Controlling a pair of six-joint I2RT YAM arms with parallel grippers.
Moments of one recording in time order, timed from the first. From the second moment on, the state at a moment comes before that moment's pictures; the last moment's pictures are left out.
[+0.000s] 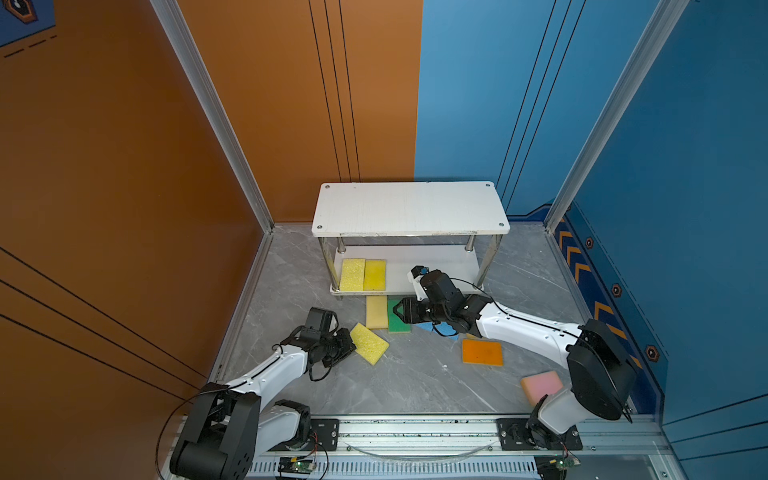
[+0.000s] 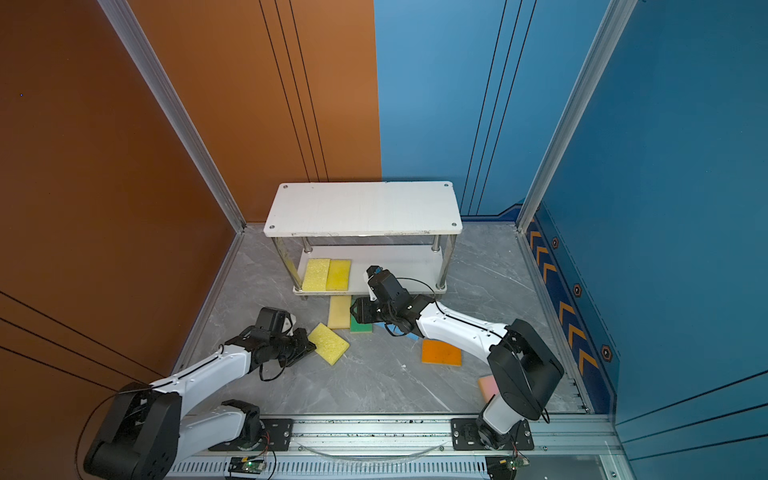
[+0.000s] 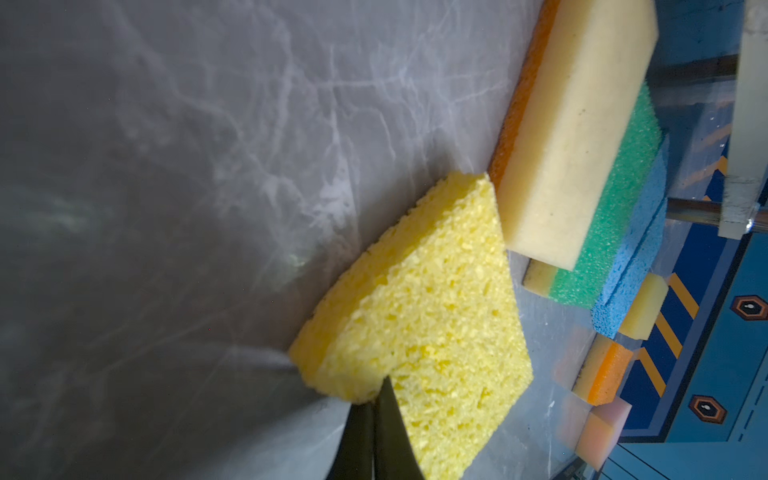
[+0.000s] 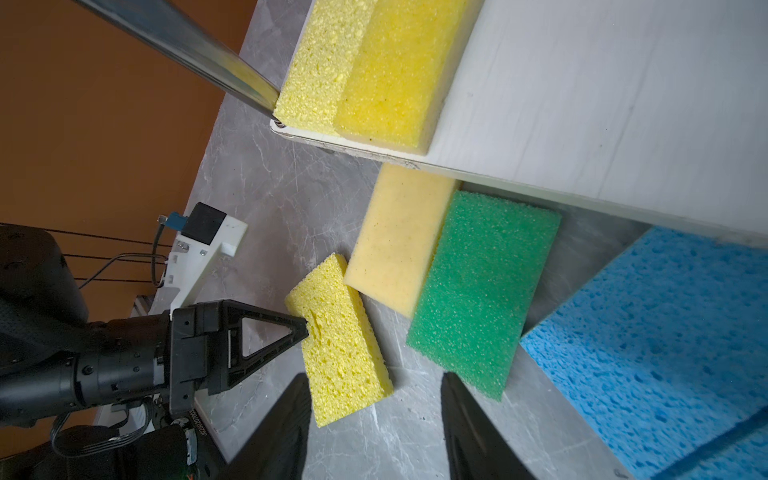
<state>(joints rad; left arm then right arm) -0.23 1.16 0.39 -0.28 0.37 -0.81 0.81 1.59 1.05 -0.19 -0.17 0.63</state>
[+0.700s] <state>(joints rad) -0.26 1.09 0.62 -0.49 0.59 -0.67 0.85 1.59 1.12 -0.45 -0.43 0.46</state>
